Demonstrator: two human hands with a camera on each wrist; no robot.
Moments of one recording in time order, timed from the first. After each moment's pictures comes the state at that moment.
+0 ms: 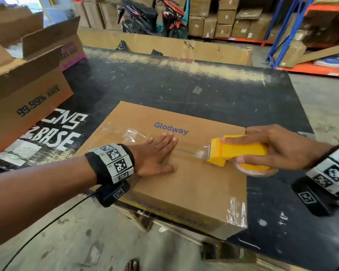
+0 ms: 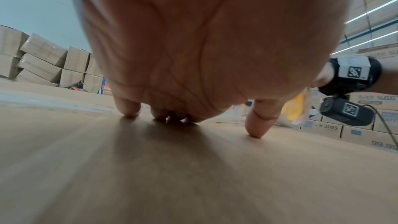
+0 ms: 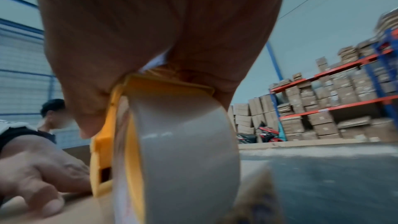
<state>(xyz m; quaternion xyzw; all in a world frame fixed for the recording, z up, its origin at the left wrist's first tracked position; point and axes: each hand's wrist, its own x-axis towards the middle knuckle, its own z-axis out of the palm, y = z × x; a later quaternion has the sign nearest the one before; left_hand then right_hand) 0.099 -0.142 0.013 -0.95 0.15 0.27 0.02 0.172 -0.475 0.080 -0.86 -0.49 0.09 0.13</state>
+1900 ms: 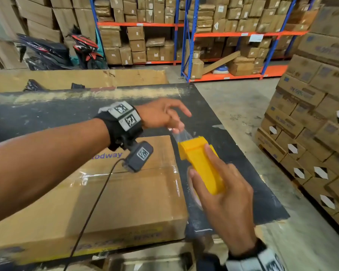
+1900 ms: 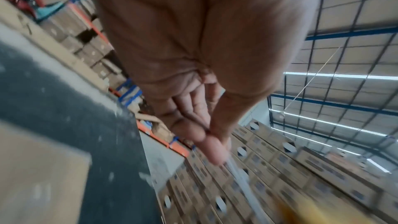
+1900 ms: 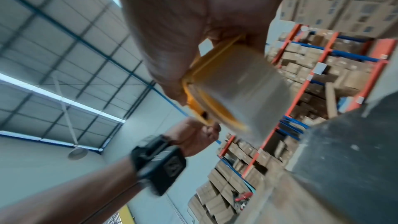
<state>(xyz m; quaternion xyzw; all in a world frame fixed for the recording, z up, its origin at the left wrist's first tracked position) 0.207 -0.305 0.132 -0.82 0.31 0.23 -0.44 -0.027 -0.454 0.049 -0.86 0.07 -0.28 0.41</state>
